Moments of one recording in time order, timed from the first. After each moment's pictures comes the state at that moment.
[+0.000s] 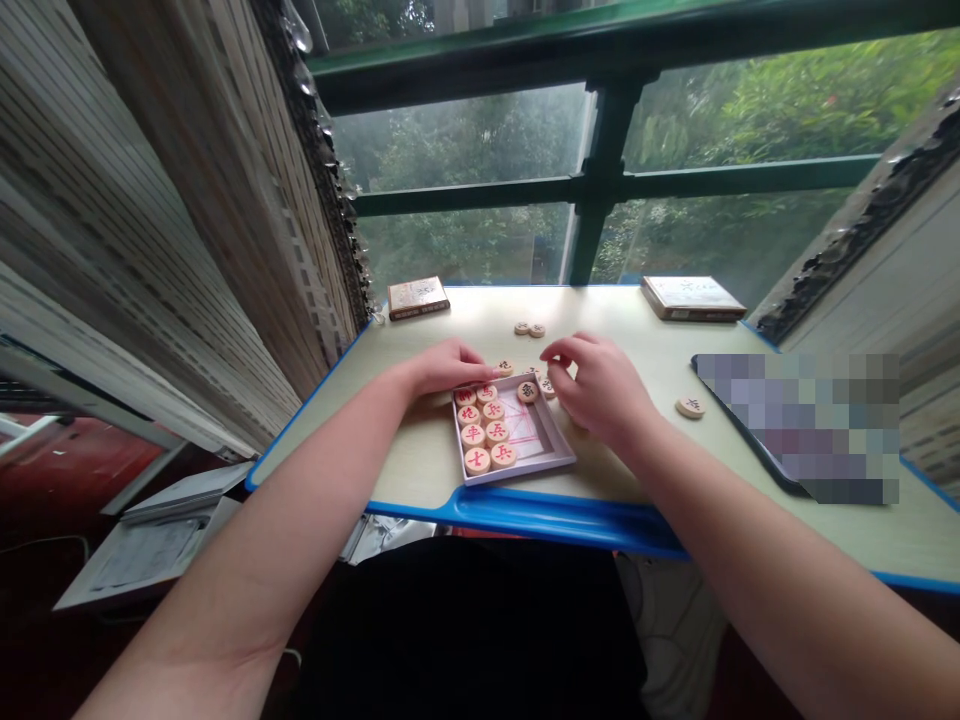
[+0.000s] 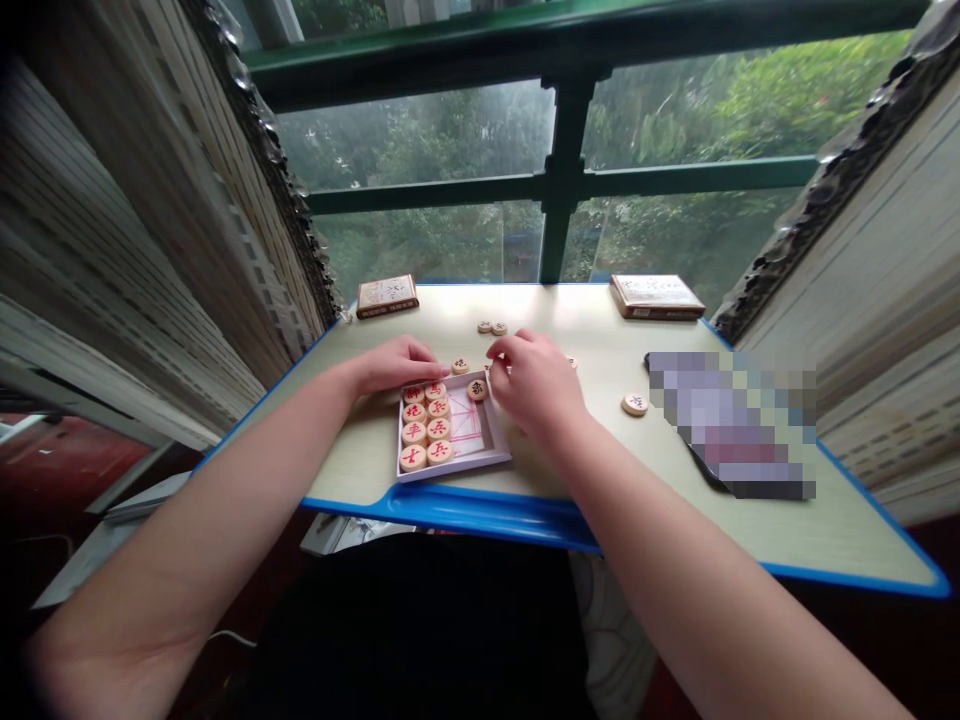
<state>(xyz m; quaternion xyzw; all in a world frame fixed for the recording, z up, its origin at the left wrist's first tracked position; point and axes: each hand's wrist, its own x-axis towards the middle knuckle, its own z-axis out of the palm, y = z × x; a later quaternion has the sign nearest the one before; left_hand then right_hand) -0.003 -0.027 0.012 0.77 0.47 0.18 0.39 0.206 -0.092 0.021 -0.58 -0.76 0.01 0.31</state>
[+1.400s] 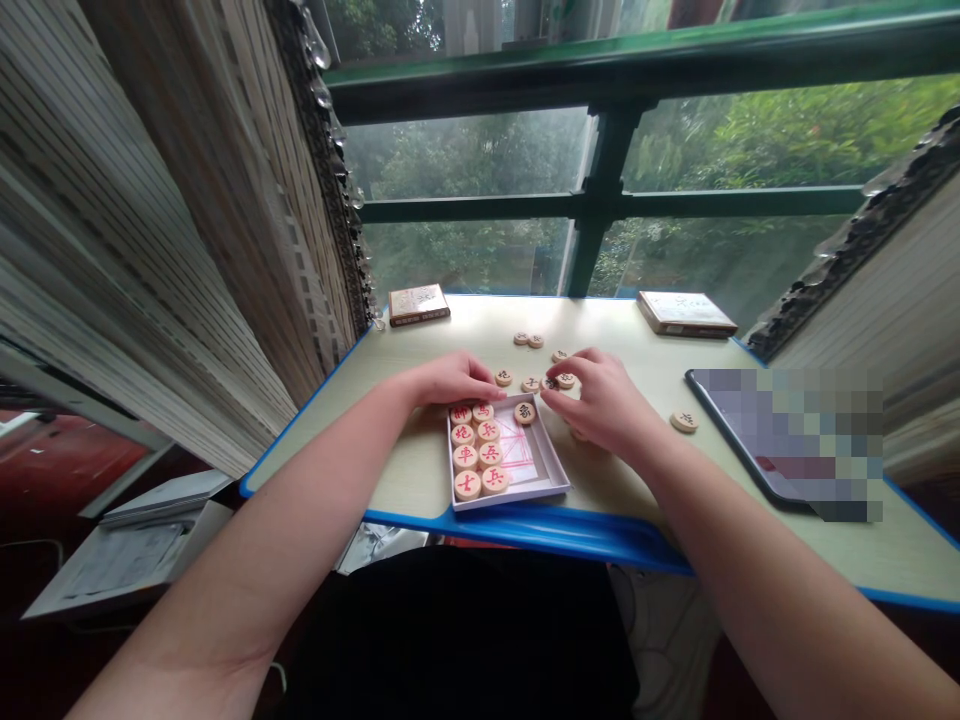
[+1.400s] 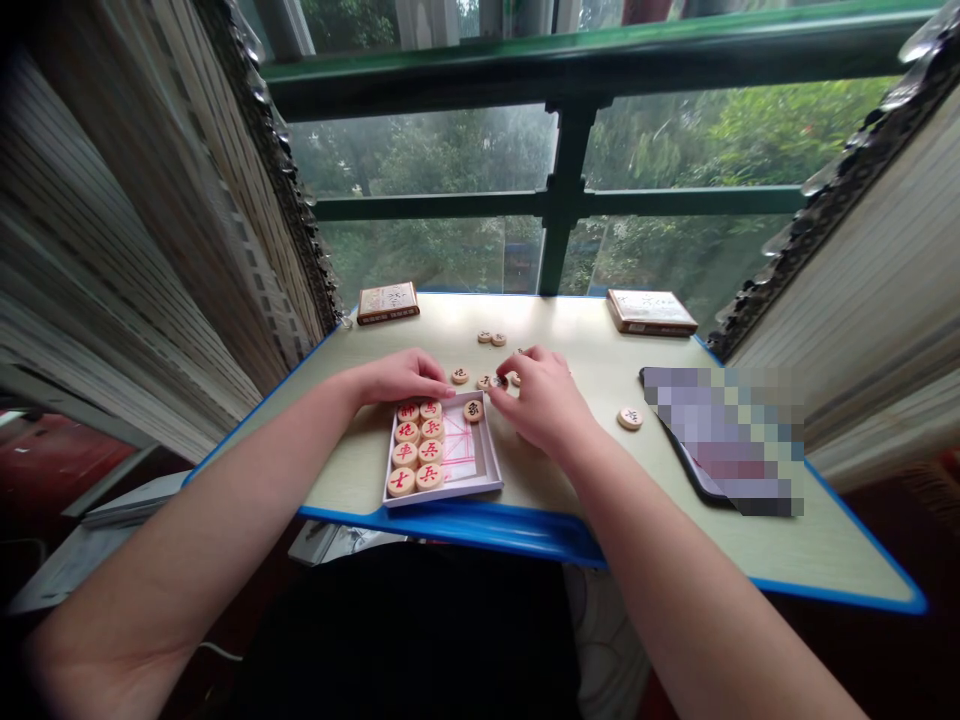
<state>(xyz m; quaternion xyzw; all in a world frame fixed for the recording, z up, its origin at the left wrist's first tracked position) 0.003 -0.031 0.017 0.76 0.45 0.12 0.45 0.217 -0.092 0.022 -0.60 -0.75 0.08 0.25</state>
